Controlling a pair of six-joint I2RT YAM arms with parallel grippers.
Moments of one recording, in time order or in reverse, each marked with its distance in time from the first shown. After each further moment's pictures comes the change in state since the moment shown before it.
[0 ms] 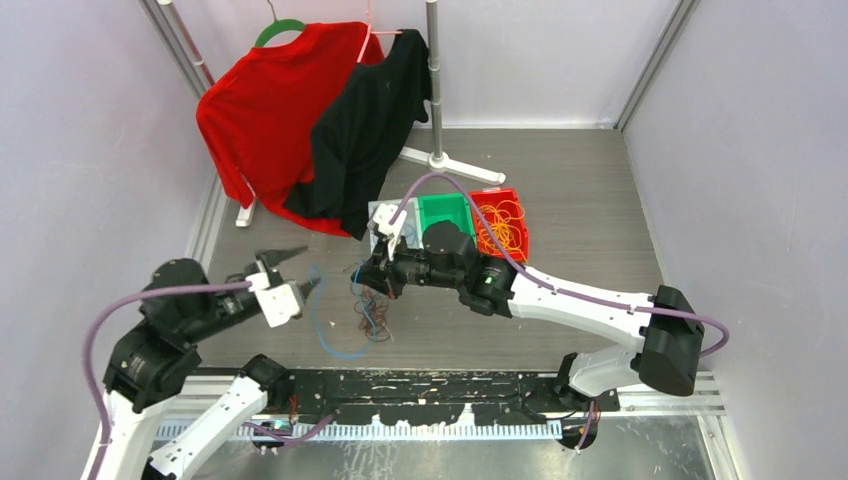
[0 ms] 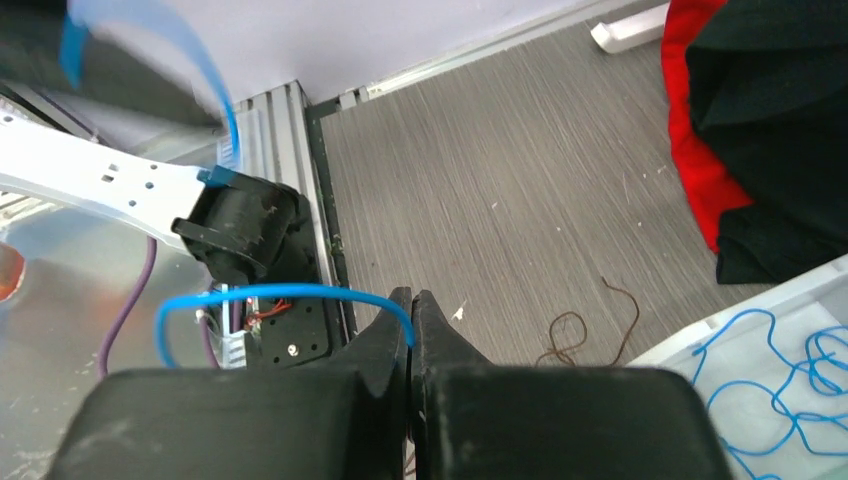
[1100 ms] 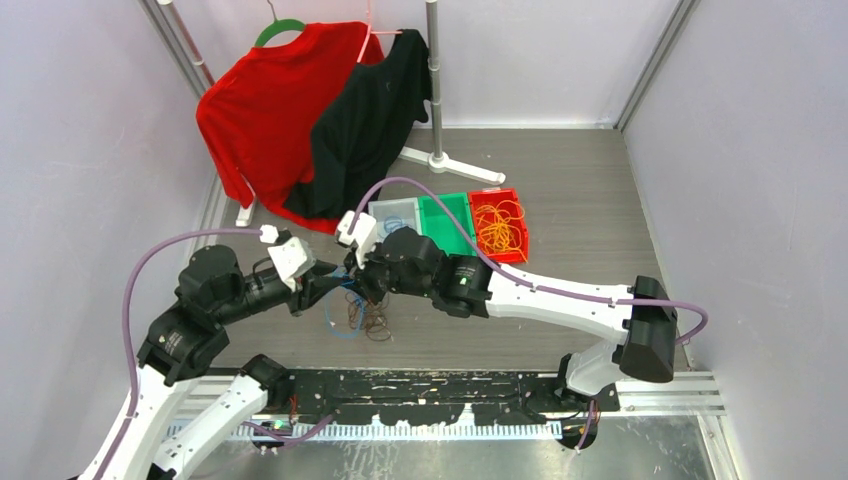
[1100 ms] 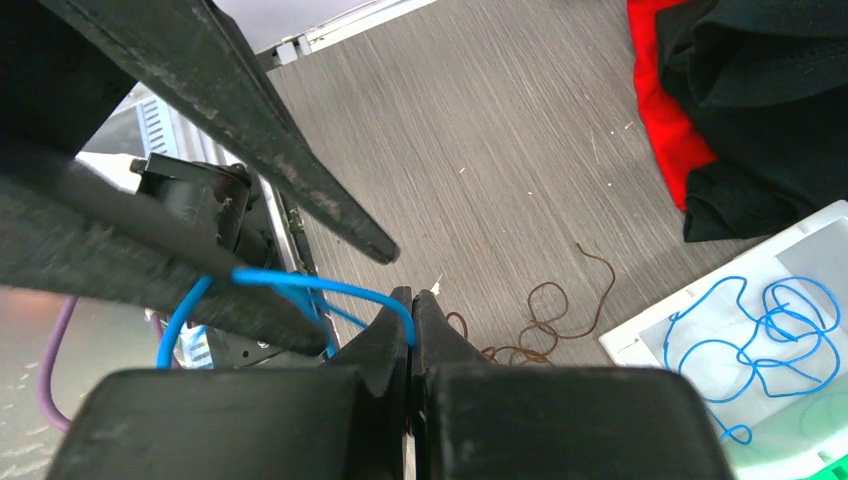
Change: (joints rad) left arm 0.000 0.034 -0.188 0.084 0.093 -0.566; right arm 0.121 0.126 0.223 -0.280 0.235 -0.048
